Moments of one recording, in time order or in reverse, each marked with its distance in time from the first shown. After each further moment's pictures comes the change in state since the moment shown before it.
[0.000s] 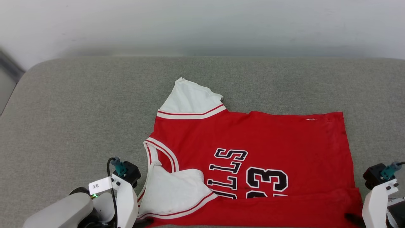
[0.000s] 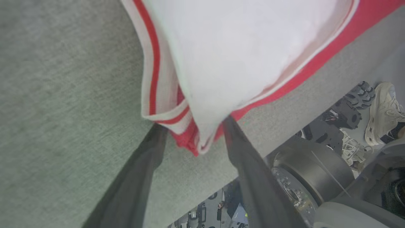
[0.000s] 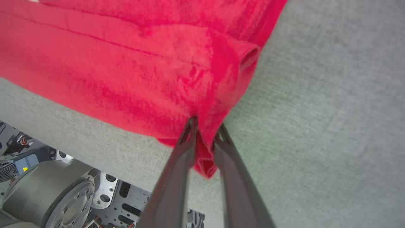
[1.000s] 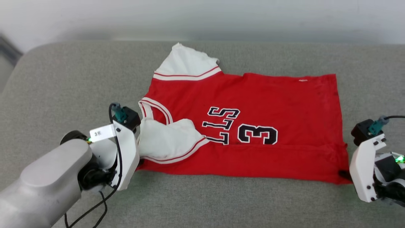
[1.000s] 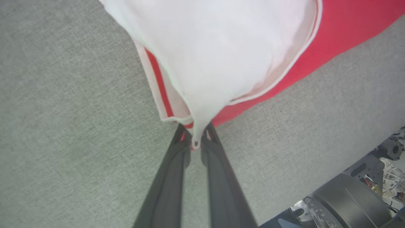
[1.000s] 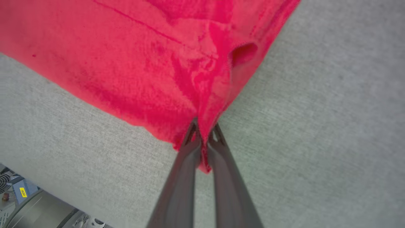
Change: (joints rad) left arm -0.244 -0.066 0.051 0.089 0.088 -0.035 0.058; right arm -0.291 0.082 0.072 0.108 -0.028 0.000 0.063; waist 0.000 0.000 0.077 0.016
